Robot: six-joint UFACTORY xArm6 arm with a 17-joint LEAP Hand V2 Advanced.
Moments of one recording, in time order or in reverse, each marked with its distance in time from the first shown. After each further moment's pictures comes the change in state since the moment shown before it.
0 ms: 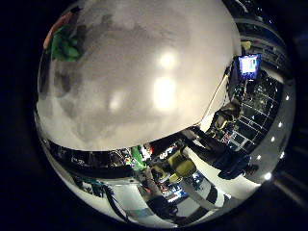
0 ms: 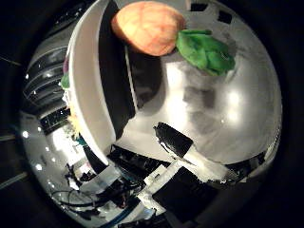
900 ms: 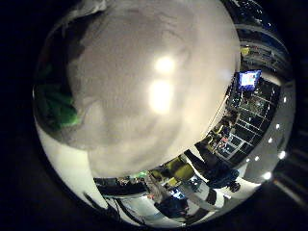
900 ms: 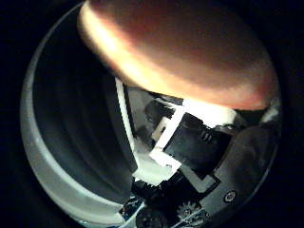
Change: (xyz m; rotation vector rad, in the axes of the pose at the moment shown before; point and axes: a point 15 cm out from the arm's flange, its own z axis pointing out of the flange) arm -0.024 -0.097 -0.005 0.196 0.025 -0.033
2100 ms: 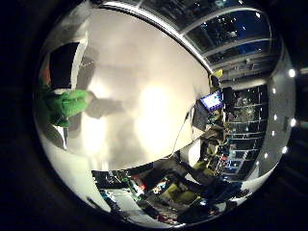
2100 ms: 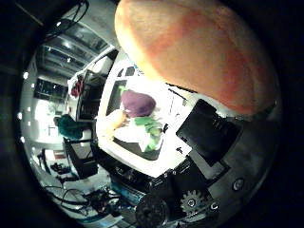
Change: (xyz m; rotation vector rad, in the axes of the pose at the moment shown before) arm -0.110 0.066 -0.210 0.254 0.084 -0.233
